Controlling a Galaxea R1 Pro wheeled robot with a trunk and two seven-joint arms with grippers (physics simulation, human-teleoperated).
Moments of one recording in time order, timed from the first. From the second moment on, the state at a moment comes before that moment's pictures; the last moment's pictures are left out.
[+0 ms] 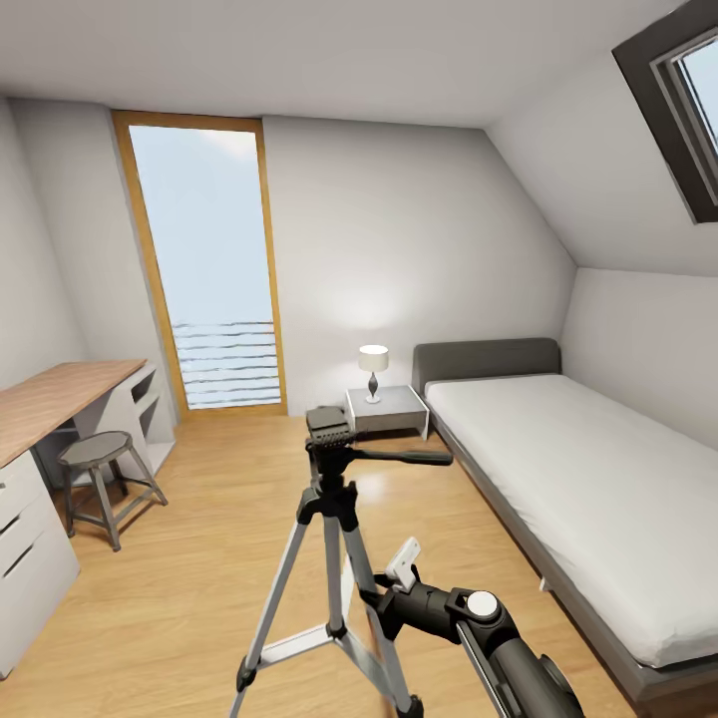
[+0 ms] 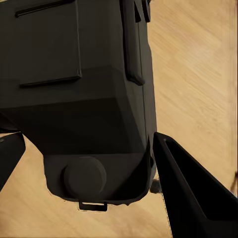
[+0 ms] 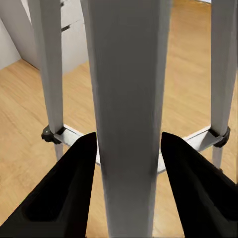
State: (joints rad) left arm 0.38 0.10 0.57 -1.58 0.64 0.43 0.15; right arm -0.33 0.03 0.24 -1.09 0.18 0.23 0.71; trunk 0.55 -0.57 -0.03
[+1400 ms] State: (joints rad) left arm -0.08 0.46 0.58 -1.61 0.57 0.54 -0.94; right arm -0.32 0.03 0.24 -1.09 0.18 0.23 0.70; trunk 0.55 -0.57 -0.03
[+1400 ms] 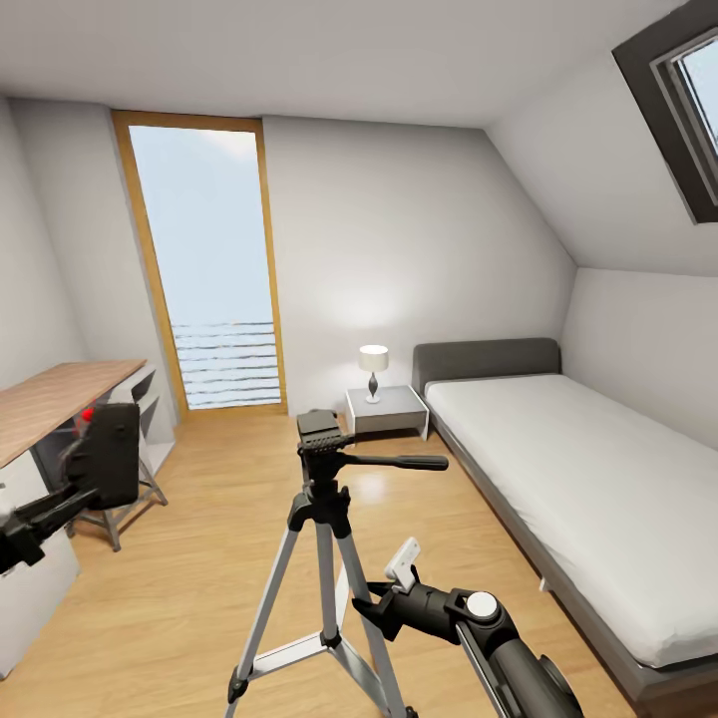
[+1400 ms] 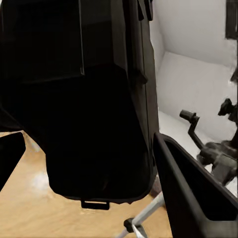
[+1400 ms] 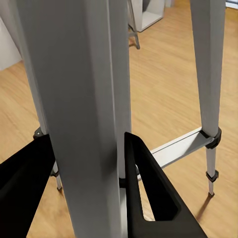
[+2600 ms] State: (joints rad) left arm -0.60 0.74 0.13 -1.58 0.50 0.75 -1.17; right arm -0.33 0.04 0.25 -1.10 0.17 0.23 0.65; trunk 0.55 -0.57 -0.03
